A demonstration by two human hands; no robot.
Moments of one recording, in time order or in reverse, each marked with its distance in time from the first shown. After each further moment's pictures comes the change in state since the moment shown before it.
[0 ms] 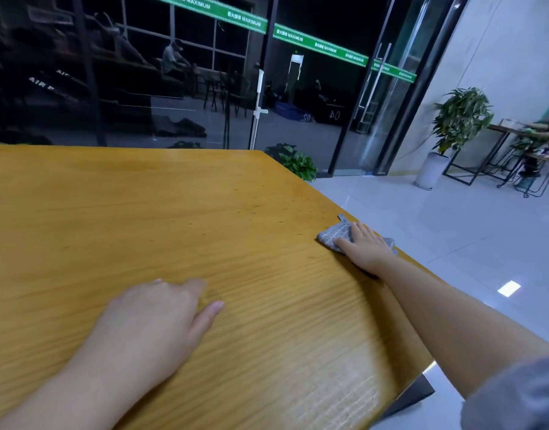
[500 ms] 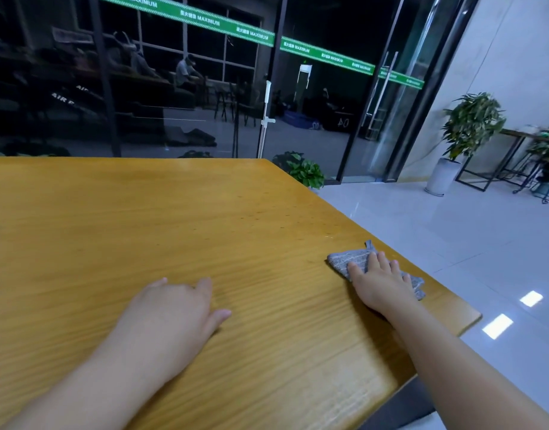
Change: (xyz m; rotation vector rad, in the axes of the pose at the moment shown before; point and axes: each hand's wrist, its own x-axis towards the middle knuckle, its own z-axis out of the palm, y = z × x) left_hand 0.005 0.012 -0.008 0.035 -0.187 -0.013; right_hand -0.066 0.005 0.015 0.069 0.051 0.181
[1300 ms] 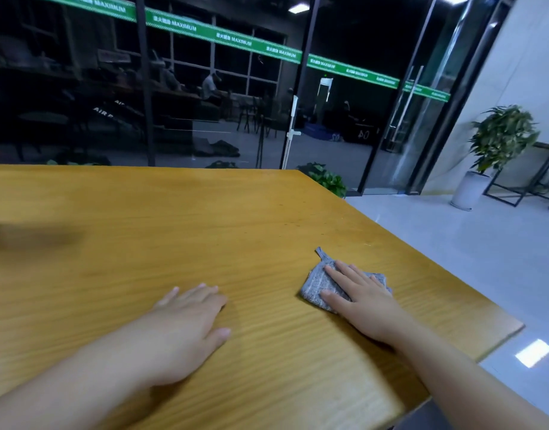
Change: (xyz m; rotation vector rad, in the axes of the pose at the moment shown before) left_hand -0.047 -0.066 -0.001 -0.234 -0.335 -0.005; right_hand -0.086 -0.071 0.003 0.044 -0.132 -0.536
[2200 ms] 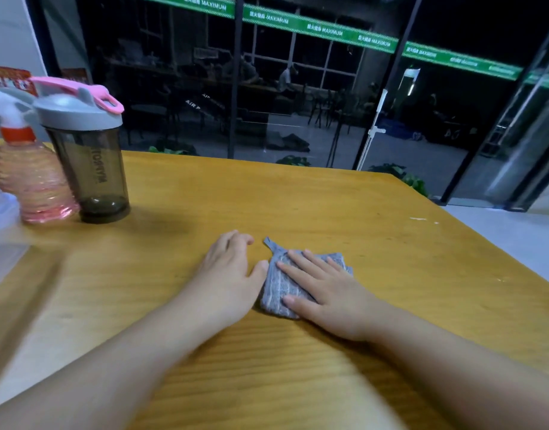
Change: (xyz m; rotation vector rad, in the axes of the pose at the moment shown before) left_hand 0.010 -0.091 -0.016 -0.470 0.540 -0.315; right_hand 0.069 -0.180 0.039 -0.141 -0.160 -0.579
